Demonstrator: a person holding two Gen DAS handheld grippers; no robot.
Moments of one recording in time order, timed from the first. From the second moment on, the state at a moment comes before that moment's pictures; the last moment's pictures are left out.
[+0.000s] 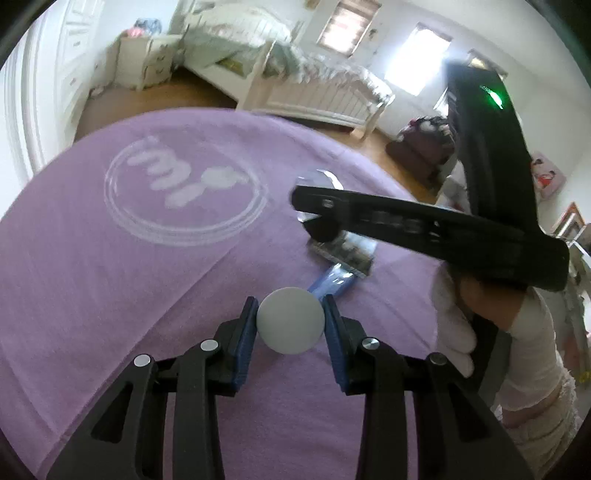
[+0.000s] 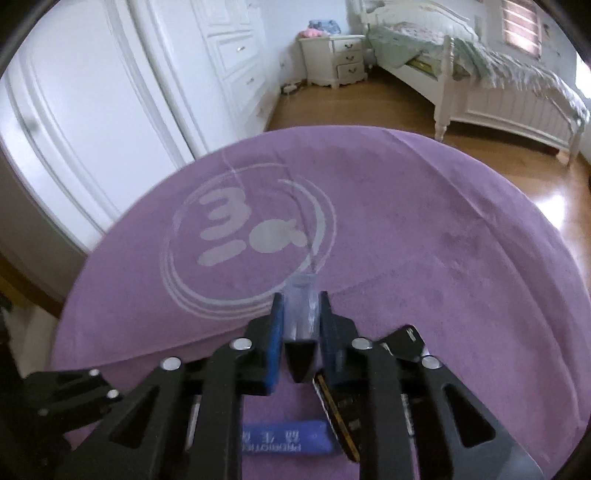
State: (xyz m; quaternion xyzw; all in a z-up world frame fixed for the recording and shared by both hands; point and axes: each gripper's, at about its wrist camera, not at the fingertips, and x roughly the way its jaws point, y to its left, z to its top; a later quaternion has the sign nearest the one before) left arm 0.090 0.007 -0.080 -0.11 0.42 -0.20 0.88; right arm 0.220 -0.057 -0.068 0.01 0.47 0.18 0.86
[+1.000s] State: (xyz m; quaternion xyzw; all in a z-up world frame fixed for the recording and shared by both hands) left arm -0.025 -0.294 -0.005 -0.02 0.31 -0.48 0.82; right arm -0.151 -0.381 0.036 0.24 0.19 -0.13 0.94
